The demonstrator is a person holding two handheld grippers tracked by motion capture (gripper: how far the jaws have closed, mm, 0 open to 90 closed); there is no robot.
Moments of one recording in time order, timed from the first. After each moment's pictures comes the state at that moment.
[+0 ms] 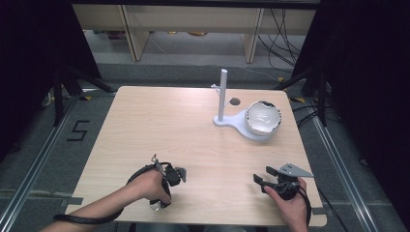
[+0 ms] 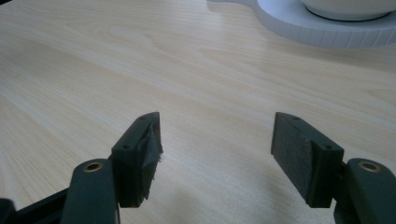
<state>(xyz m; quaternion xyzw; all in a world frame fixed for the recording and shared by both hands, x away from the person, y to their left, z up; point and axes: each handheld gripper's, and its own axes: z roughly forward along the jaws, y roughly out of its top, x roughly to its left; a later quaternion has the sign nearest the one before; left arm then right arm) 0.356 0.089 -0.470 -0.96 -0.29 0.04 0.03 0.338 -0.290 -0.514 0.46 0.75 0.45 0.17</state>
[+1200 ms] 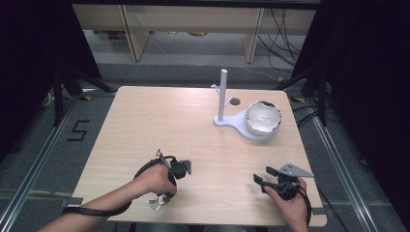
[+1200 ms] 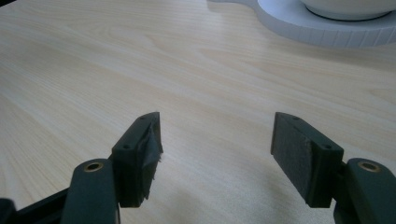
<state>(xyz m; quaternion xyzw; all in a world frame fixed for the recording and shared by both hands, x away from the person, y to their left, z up) 0.373 0.075 -0.473 -0.95 -0.31 0.05 0.01 0.338 -0.288 -0.516 0.47 0.74 0.45 0.17</state>
